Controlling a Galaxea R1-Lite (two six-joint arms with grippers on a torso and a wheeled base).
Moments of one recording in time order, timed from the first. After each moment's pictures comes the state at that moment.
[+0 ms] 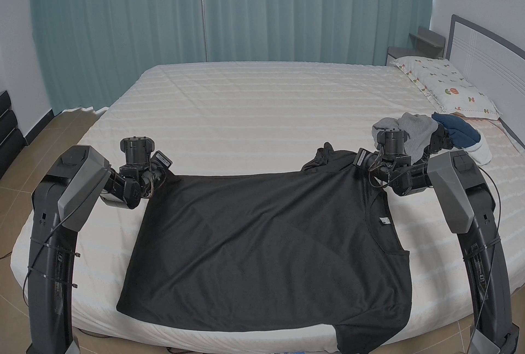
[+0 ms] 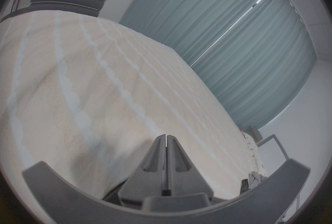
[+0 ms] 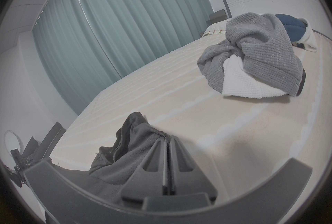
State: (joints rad) left arm -0.04 2.60 -1.62 -0.61 0.09 -0.88; right arm 0.13 2.75 -1.98 -0.43 -0.02 0.47
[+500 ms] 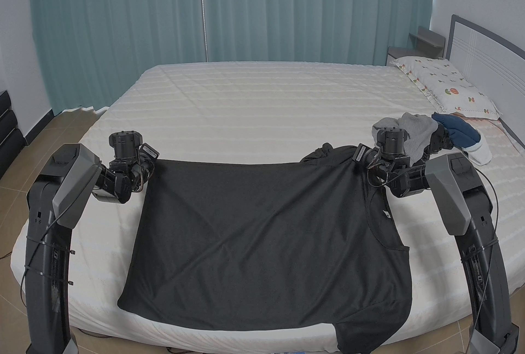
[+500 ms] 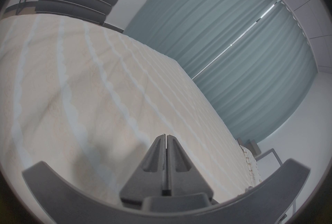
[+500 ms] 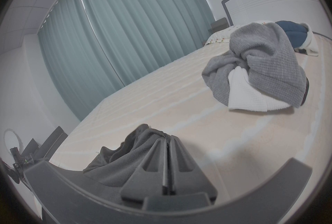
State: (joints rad) left arm 0.01 2.60 -1.66 -0.62 0.12 -0.90; right arm 0.13 2.77 -2.00 -0.53 -0.04 0.47
